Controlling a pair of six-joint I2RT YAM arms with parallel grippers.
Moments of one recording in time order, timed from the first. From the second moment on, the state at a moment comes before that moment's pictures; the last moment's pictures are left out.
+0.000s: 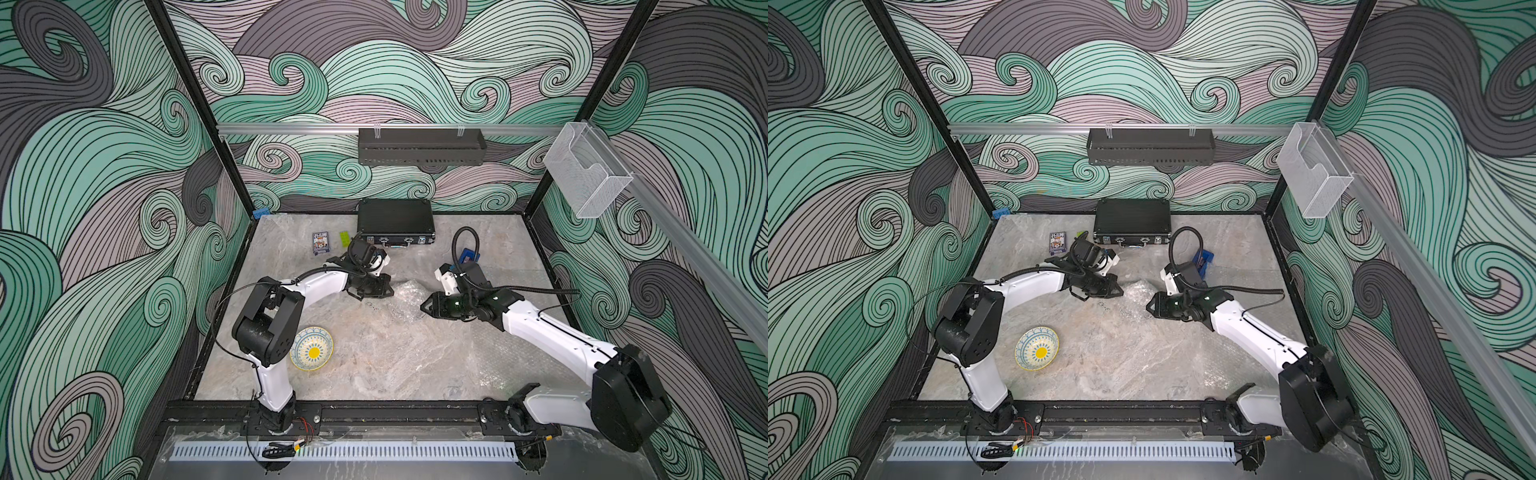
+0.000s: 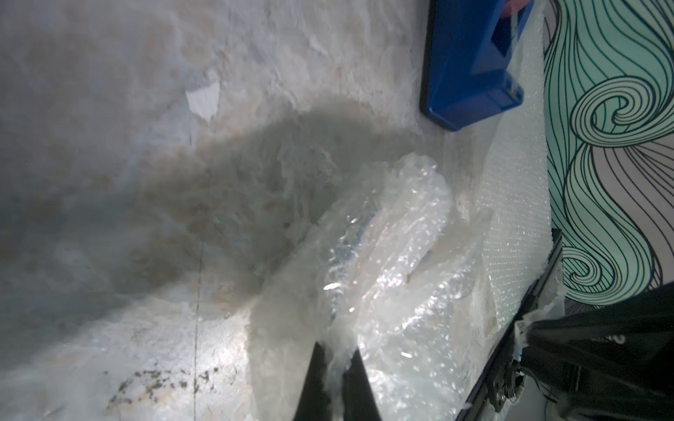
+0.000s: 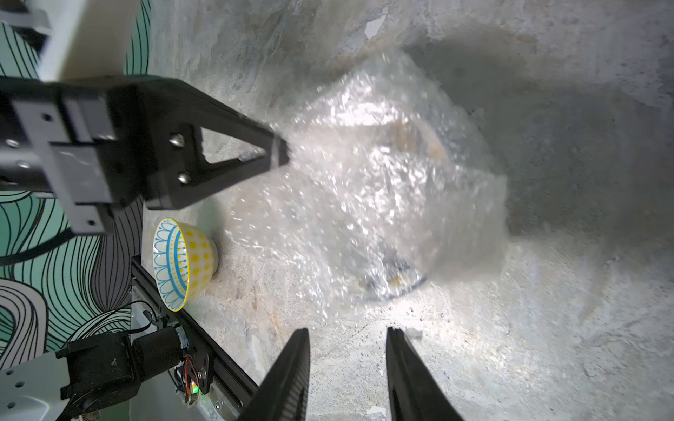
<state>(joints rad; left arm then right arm) -0.51 1.82 1.22 -0.42 0.49 -0.36 0.54 1.30 0.80 -0.42 -0.36 0.55</state>
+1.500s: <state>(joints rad) -0.26 1.55 1.26 -0.48 0.23 -0.56 0.31 1.06 0.63 -0.62 0.07 0.58</state>
